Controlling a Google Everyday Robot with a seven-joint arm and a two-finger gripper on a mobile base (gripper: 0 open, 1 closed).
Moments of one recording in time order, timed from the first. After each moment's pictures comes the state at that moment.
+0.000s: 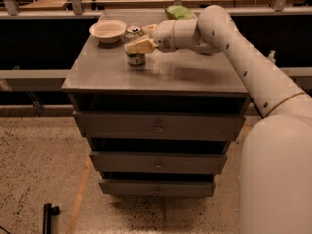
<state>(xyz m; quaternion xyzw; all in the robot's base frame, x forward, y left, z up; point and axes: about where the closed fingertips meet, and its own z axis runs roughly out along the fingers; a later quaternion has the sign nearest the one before) 0.779 0.059 0.900 -0.49 0.63 0.31 0.52</state>
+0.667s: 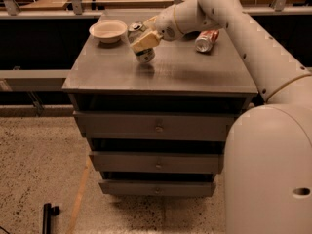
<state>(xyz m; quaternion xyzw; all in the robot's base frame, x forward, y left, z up) 0.770 0.039 0.917 -0.57 0.64 0.23 0.46</state>
